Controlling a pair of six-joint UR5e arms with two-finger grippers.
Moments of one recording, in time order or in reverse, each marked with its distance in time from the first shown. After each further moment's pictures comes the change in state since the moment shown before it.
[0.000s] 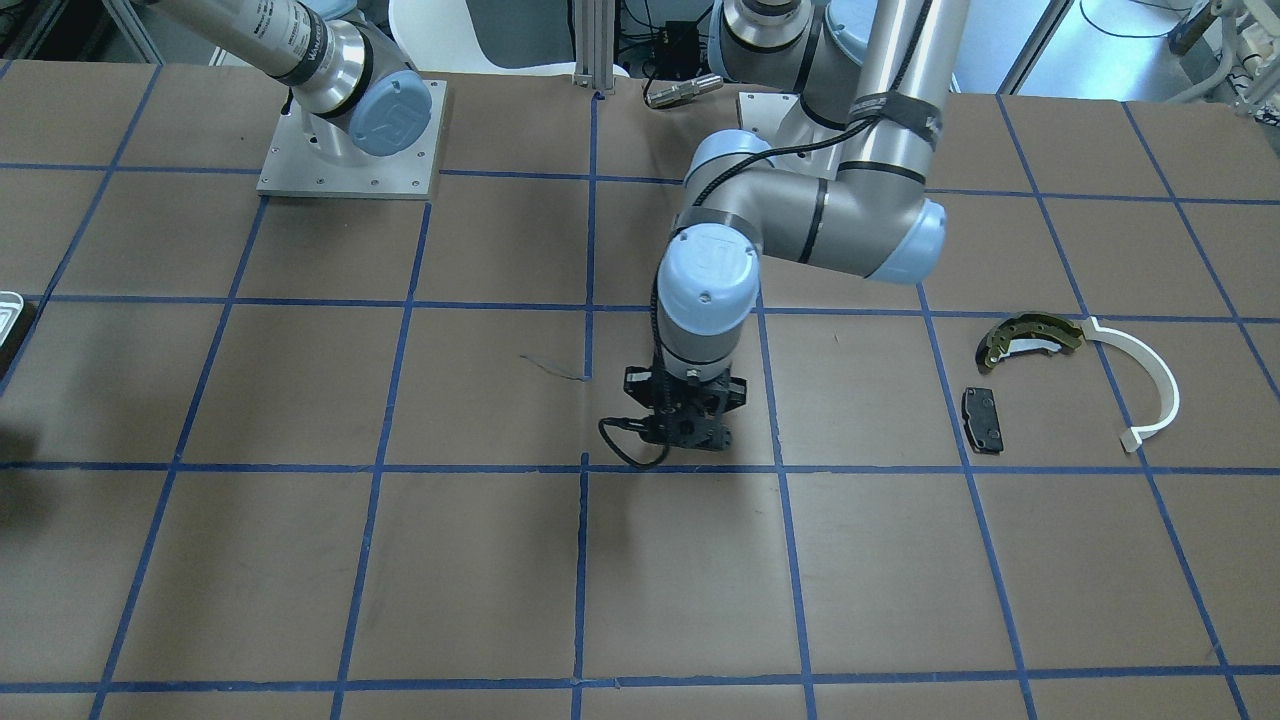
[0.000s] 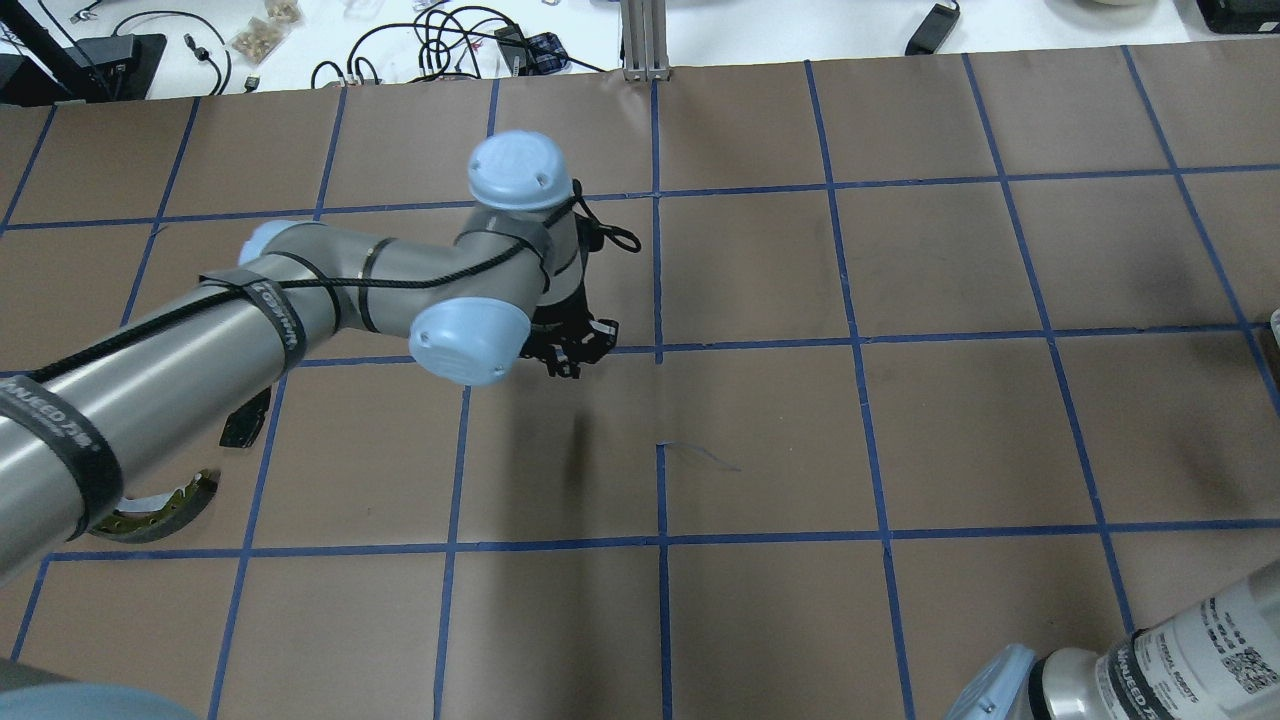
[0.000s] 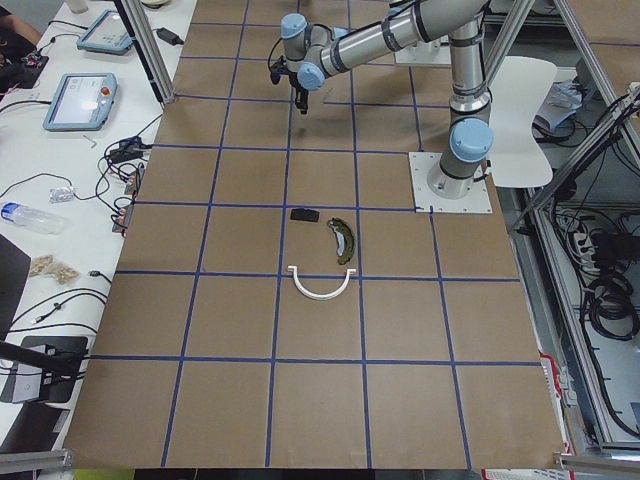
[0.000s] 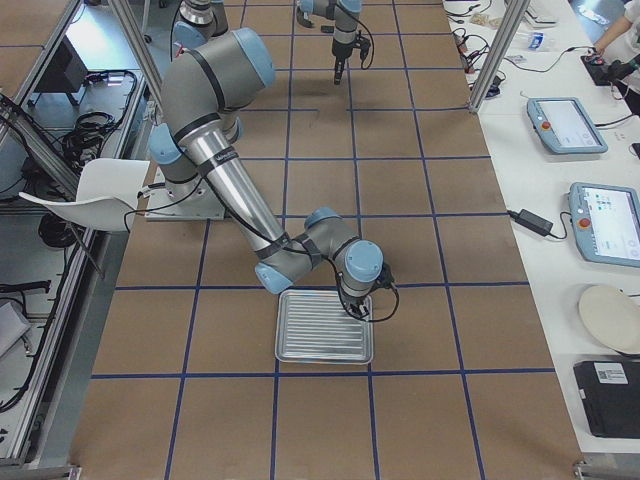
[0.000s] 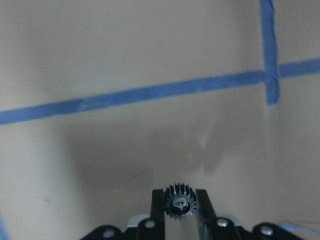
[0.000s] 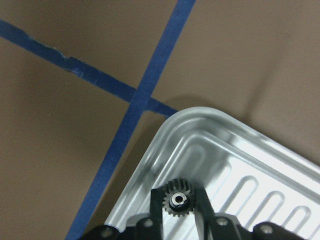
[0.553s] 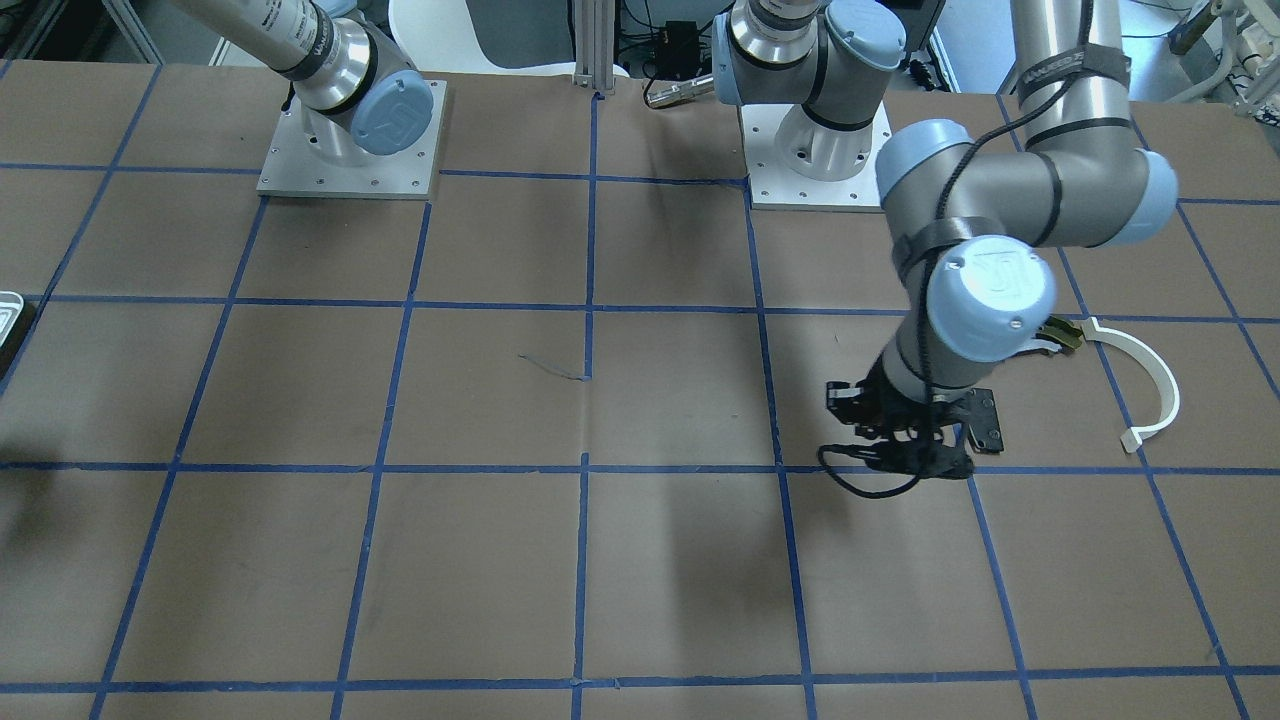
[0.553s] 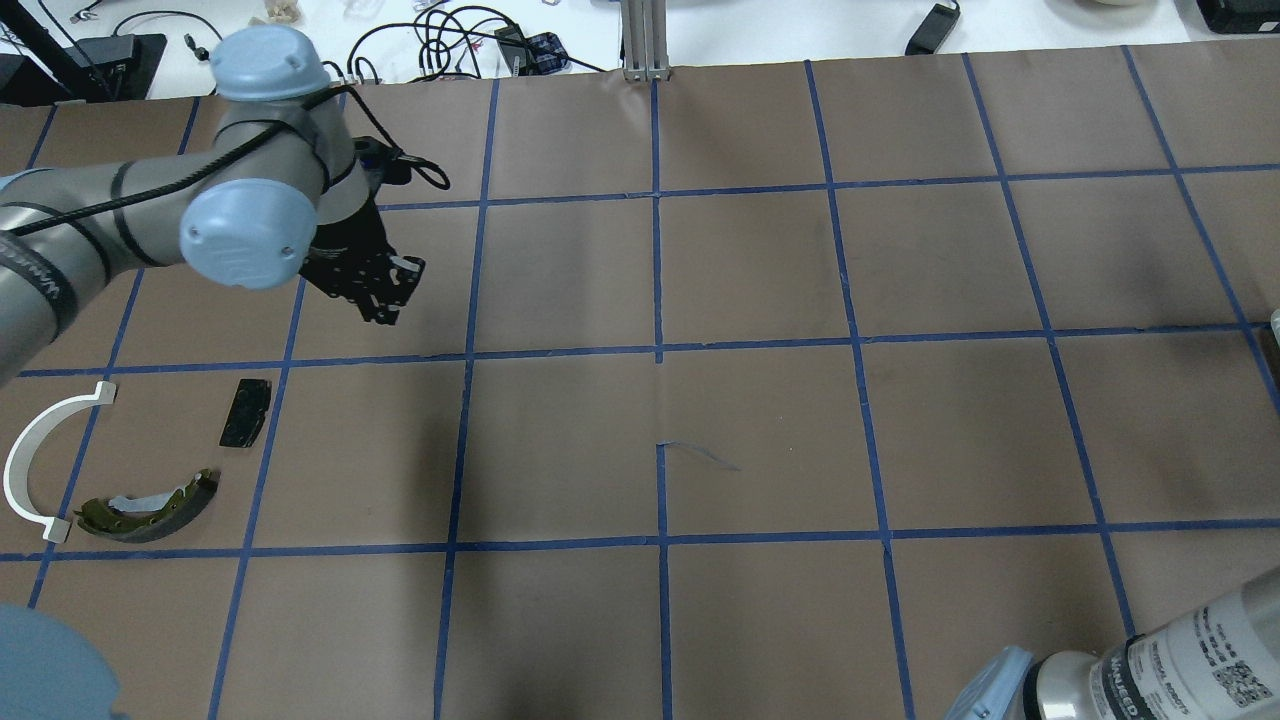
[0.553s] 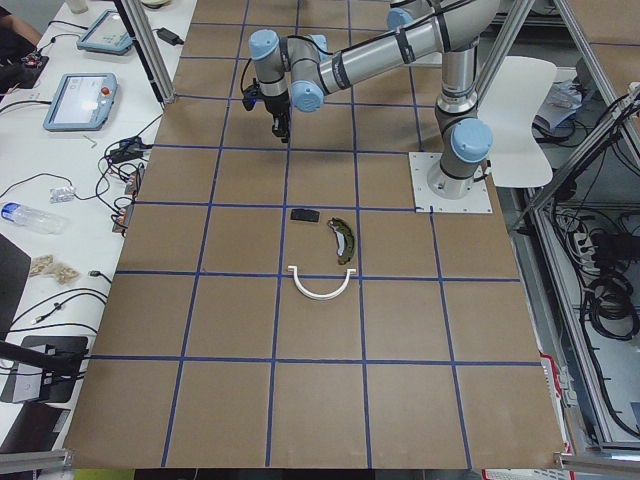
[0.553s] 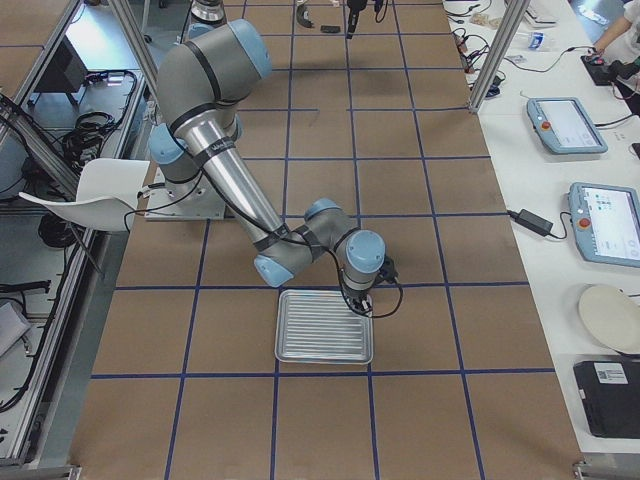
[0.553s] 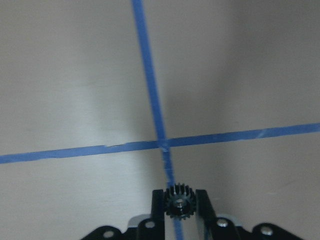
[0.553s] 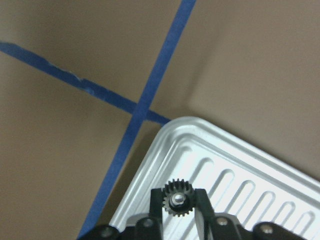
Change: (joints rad) left arm 0.326 0.080 0.039 -0.139 0.116 0.348; right arm 0.034 -0.079 -0.005 0.025 -0.005 0.059
